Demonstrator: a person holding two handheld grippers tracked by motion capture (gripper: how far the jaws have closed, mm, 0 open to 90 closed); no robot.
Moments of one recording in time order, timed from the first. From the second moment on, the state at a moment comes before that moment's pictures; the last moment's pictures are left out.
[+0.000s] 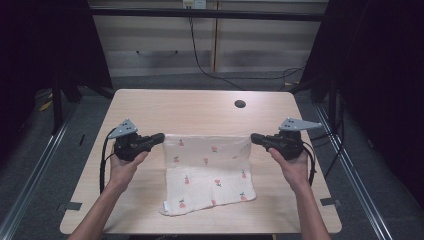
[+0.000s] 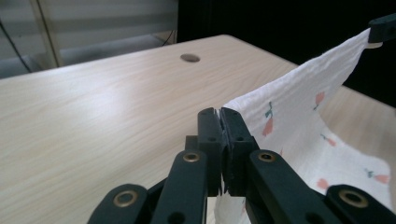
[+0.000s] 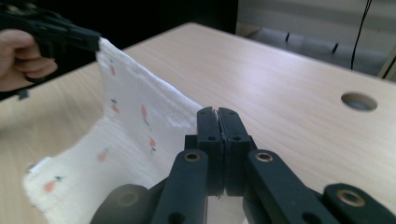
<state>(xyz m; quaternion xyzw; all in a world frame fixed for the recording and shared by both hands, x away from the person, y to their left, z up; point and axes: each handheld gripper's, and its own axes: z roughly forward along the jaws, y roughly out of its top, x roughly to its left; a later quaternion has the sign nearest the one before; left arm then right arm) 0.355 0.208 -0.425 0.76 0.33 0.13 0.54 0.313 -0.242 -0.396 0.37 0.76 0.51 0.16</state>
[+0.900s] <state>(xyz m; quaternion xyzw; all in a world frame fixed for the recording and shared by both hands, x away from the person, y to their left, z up) 0.395 0.228 -0.471 0.76 0.42 0.11 0.49 0.386 -0.240 -0.448 0.44 0.75 0.47 0.15</state>
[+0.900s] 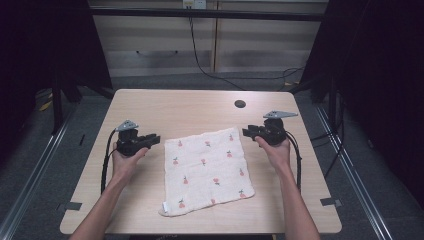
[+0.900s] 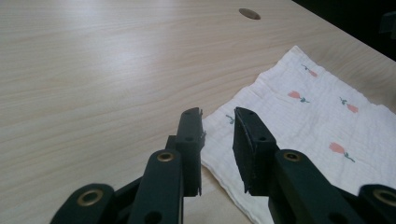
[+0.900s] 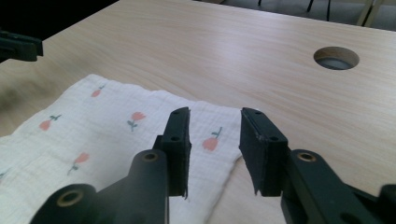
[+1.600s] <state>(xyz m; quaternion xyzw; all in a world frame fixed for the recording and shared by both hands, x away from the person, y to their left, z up) 0.328 0.221 -0.455 0.81 0.35 0.10 0.46 0.312 -0.233 -0.454 0.39 0.81 0.43 0.09</state>
